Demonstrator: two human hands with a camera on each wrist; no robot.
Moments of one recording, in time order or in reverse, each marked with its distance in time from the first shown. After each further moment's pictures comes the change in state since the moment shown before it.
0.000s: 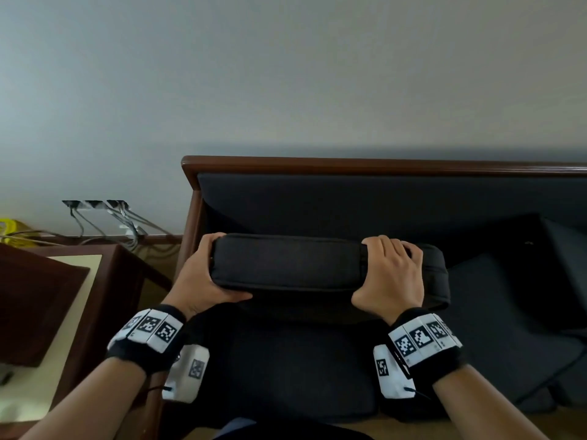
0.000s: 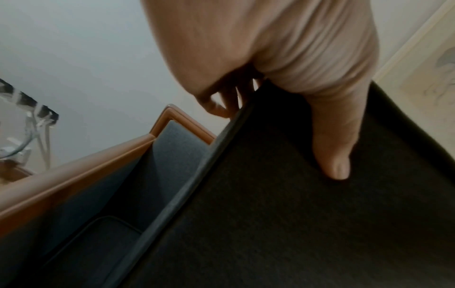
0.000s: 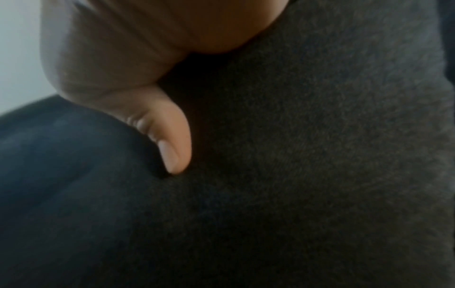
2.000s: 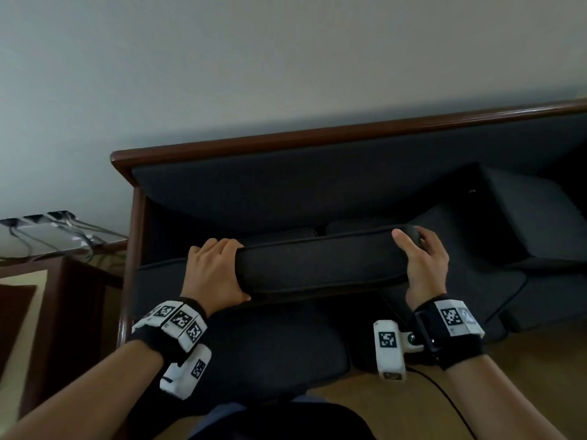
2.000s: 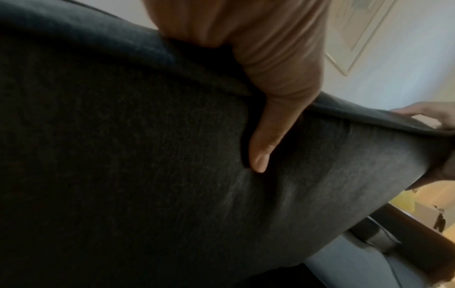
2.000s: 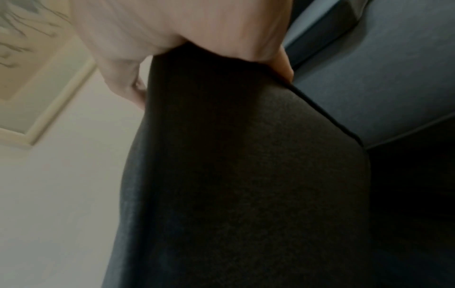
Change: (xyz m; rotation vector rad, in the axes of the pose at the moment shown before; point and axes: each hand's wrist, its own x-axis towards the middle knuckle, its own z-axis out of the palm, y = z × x) left_hand 0.002 0.050 0.117 0.764 -0.045 0.298; right_hand -0.068 0.128 -0.011 1.194 0.390 0.926
